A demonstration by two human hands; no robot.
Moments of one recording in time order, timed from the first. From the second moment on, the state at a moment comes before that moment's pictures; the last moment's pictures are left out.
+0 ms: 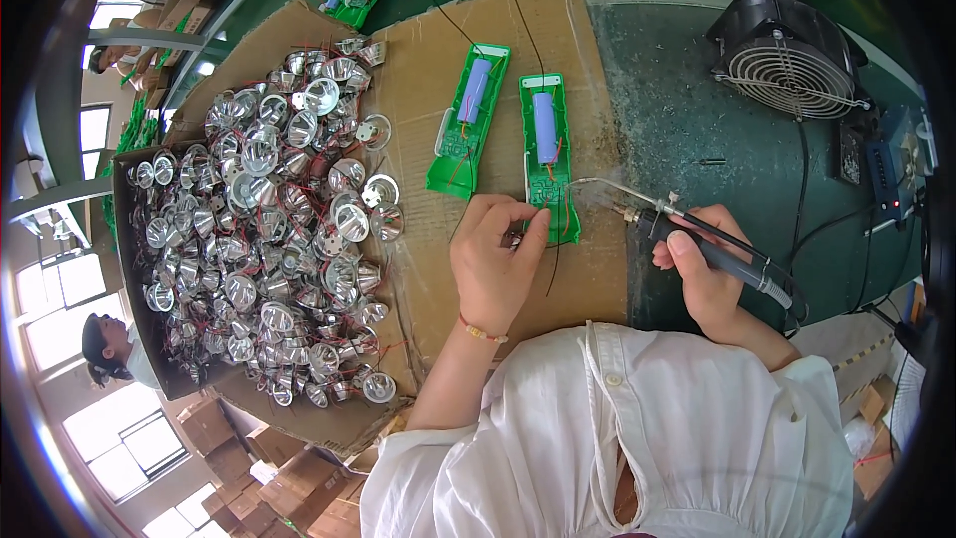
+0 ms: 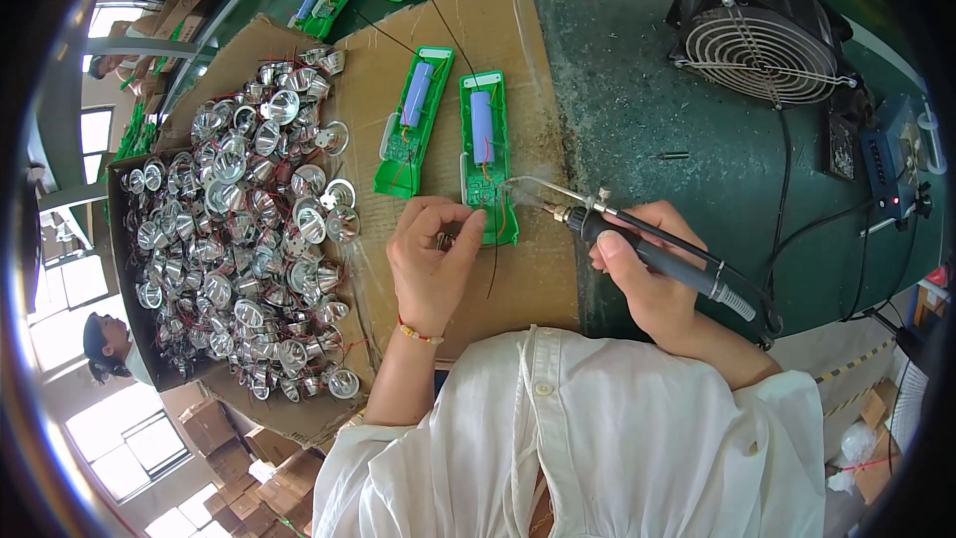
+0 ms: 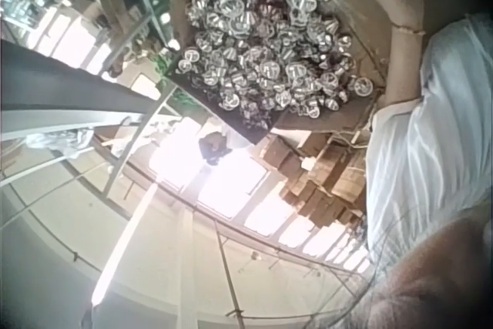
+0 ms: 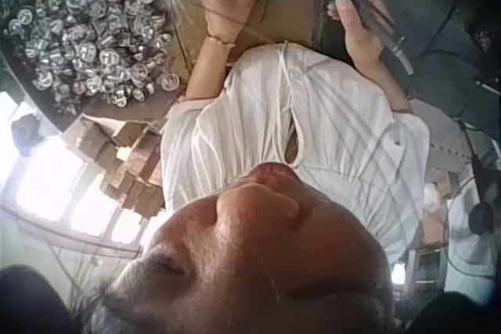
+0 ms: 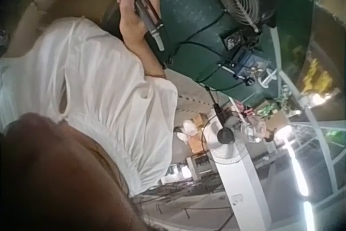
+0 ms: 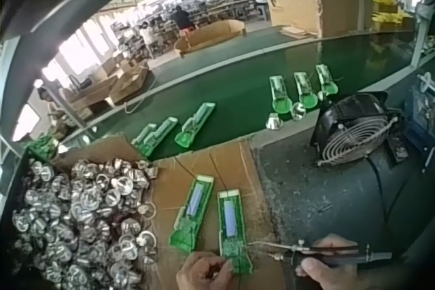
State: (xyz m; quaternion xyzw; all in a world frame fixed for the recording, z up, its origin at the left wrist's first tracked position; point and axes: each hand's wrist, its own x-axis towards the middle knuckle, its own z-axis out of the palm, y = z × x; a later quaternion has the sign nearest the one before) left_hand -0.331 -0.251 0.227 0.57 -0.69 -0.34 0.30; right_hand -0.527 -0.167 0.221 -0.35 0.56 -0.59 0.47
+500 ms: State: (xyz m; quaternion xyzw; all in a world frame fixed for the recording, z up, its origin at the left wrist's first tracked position) left_hand -0.325 -0.250 0.231 0.51 -0.77 -0.23 0.33; right_hand -0.526 -0.171 0.222 -0.41 0.55 -0.58 0.44
